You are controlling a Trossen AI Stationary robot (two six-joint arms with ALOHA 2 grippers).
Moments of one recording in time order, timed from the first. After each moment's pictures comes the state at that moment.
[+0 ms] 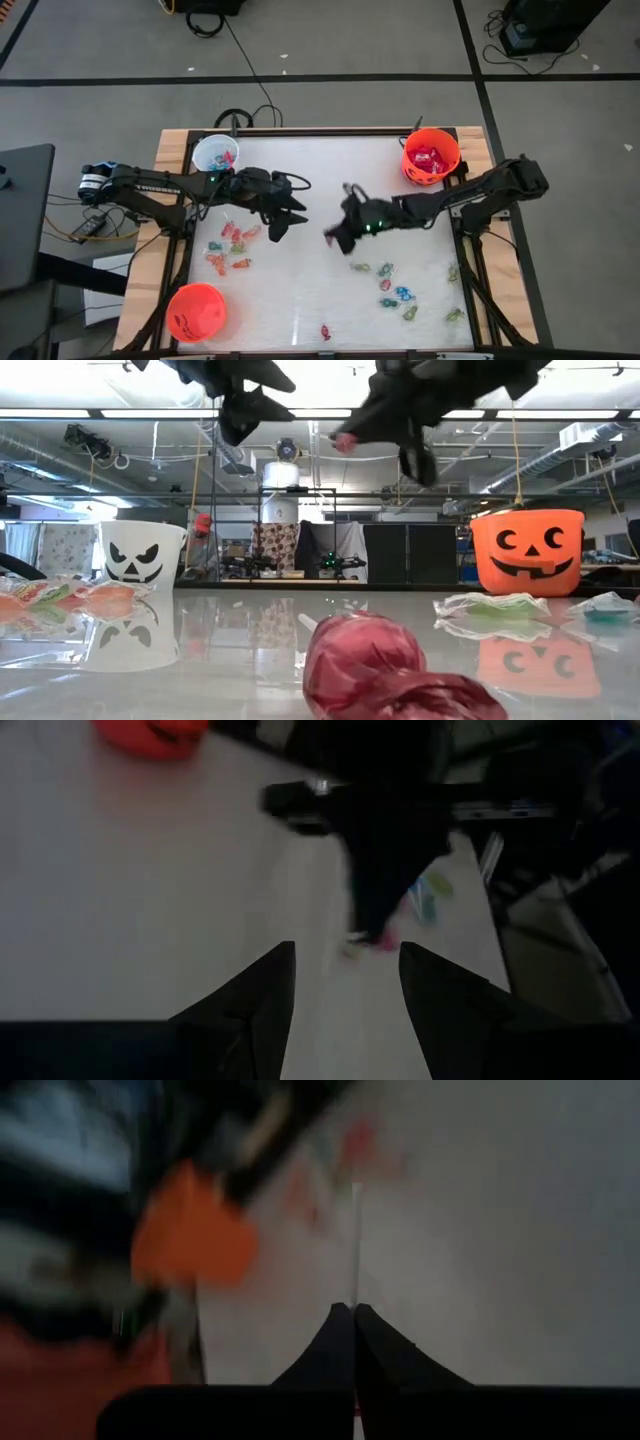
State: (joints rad) left arm 0.01 1.25 0.95 -0.17 0.09 -0.38; right arm 0.15 1.52 0.90 0.14 0.07 0.92
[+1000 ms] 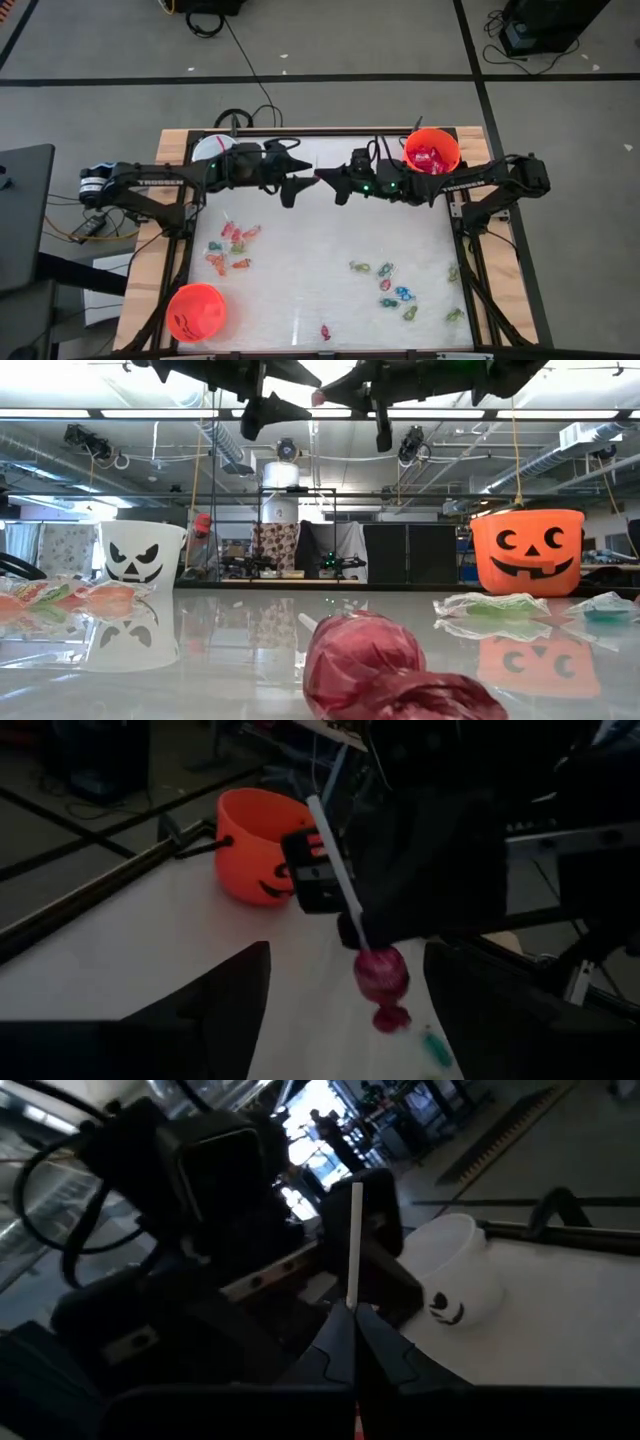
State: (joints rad) left arm 0.17 1.25 0.95 0.09 -0.02 -0.37; right arm -0.07 1.49 0.90 0.59 0.21 0.72
